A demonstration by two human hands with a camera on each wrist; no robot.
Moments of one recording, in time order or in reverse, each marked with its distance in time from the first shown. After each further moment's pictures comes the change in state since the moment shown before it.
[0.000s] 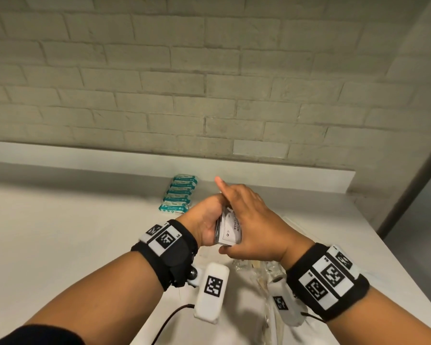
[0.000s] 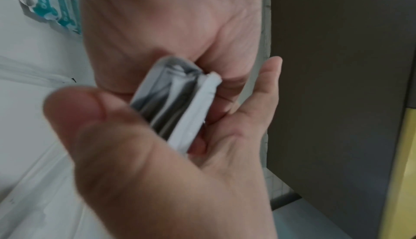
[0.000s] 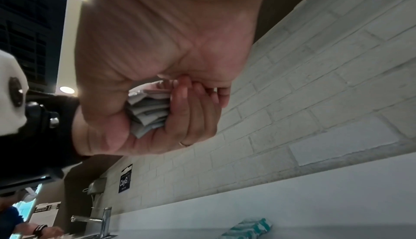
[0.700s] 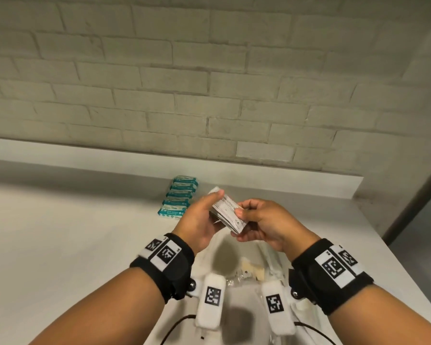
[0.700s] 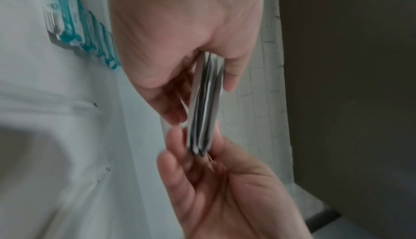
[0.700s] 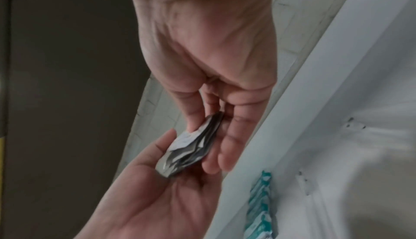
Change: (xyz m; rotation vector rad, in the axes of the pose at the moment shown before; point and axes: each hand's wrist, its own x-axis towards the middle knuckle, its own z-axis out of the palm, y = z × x) left_hand 0.032 -0.002 -0.046 -0.145 0.218 0.329; right_hand 0.036 0.043 0.011 1.187 -0.023 0.796
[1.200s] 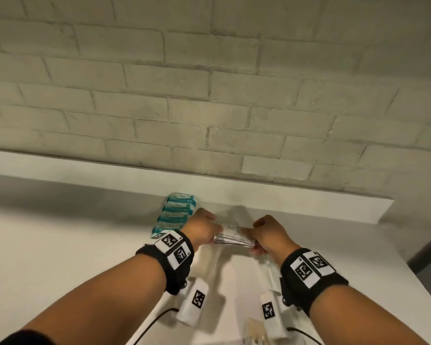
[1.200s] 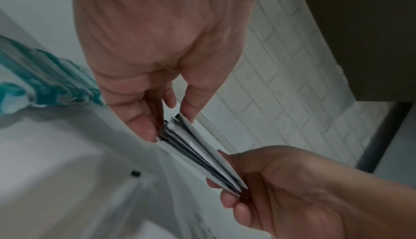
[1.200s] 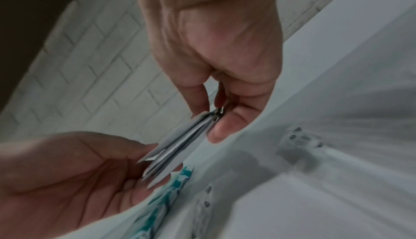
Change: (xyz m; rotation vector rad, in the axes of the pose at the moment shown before) left_hand 0.150 0.004 -0.046 0.865 0.231 -0.101; right_hand 0.160 0.033 -0.045 -0.309 0.374 0.142
